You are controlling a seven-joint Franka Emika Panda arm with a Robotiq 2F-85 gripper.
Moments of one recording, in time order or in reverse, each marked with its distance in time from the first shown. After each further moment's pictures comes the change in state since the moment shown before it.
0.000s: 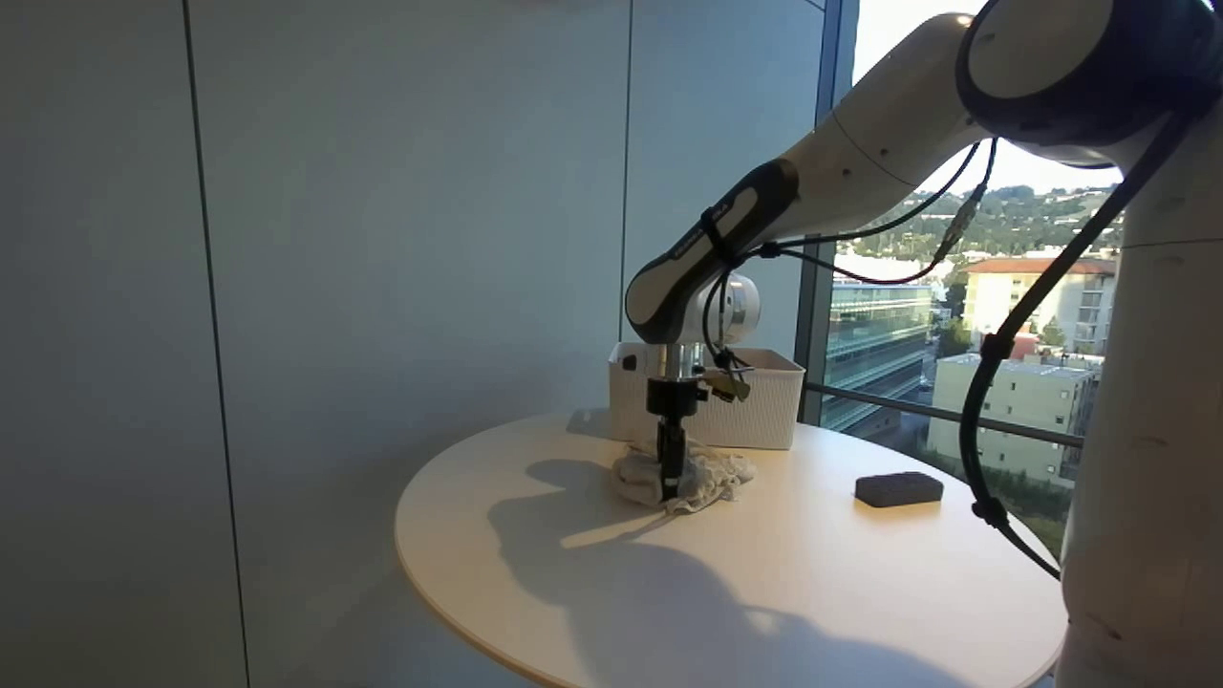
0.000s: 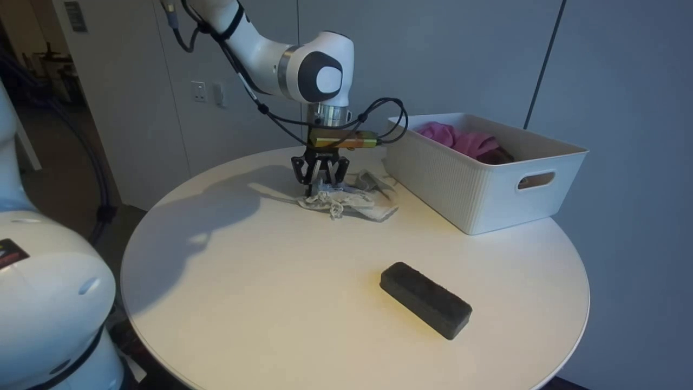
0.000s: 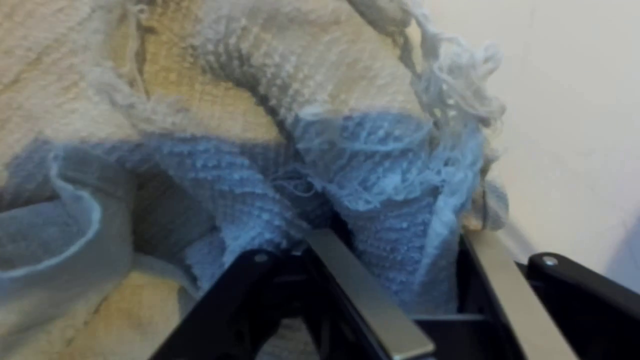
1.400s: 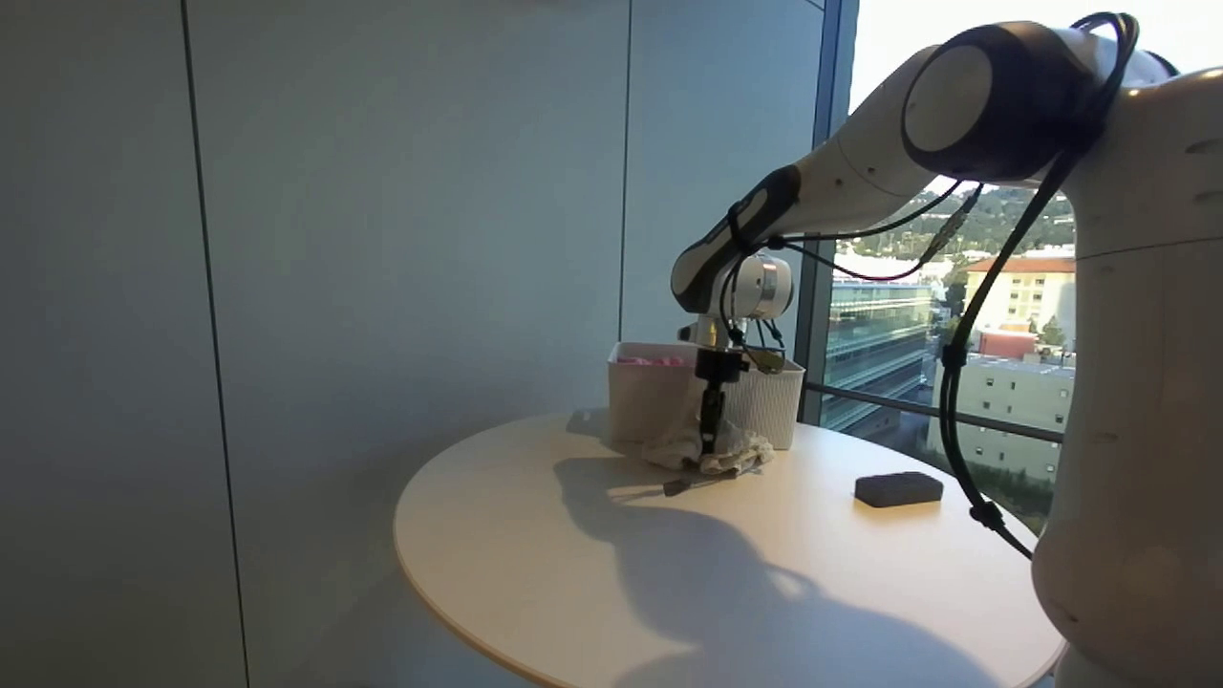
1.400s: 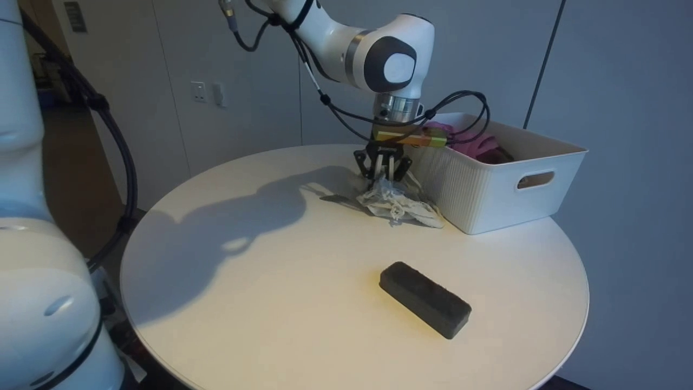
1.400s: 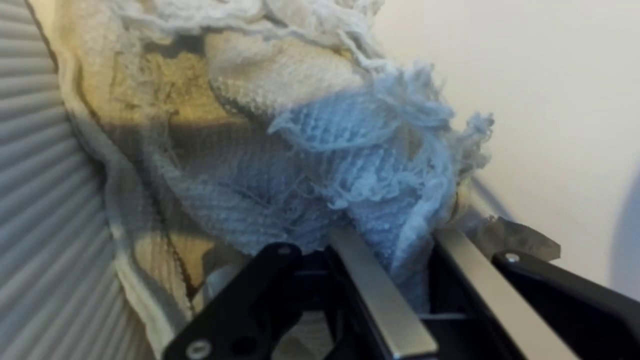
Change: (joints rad) arm -0.157 0.122 -0.098 0.233 0.064 -0.083 0.006
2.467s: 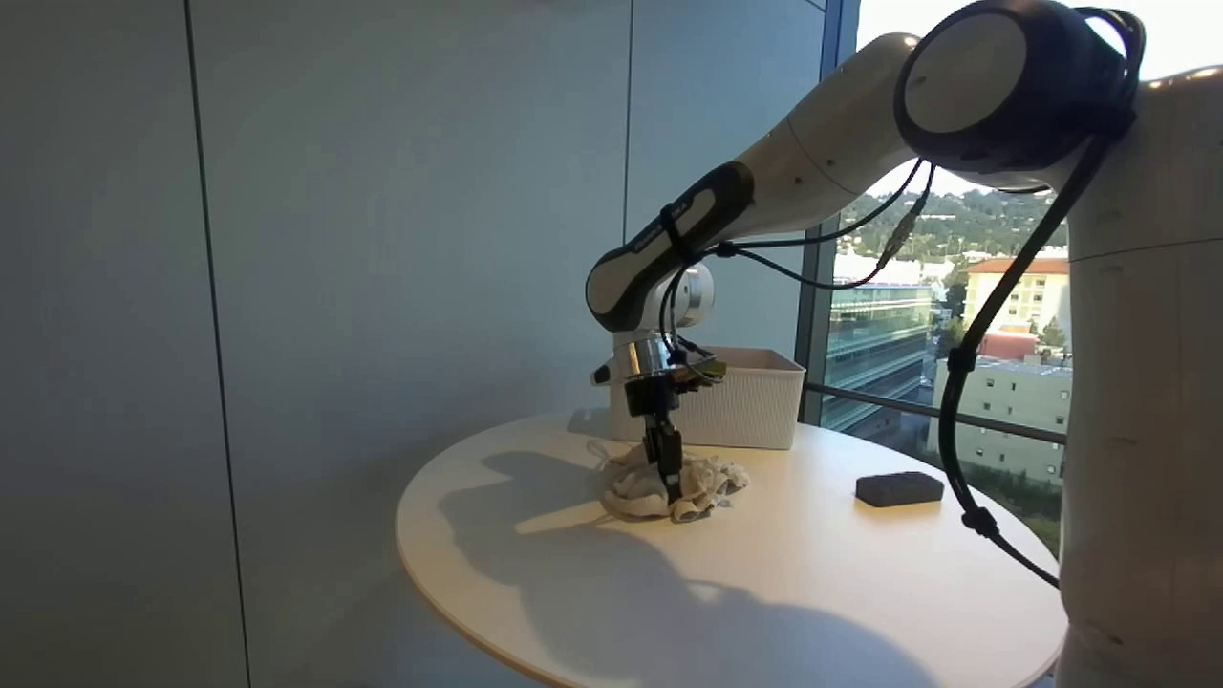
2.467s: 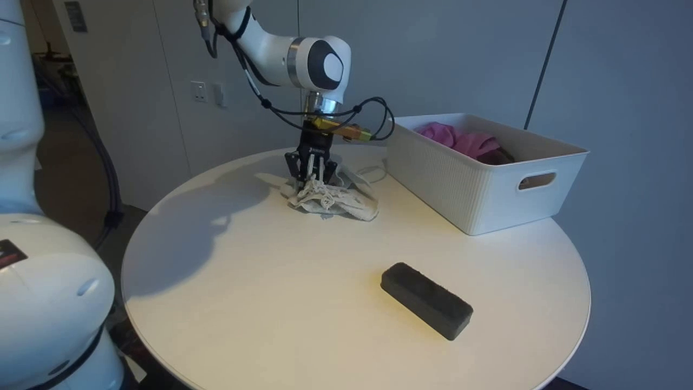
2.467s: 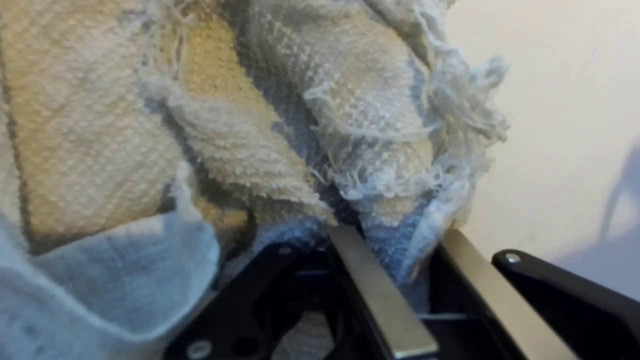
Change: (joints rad) arm 0.145 0.011 0.165 -0.013 -0.150 -0.279 -0.057
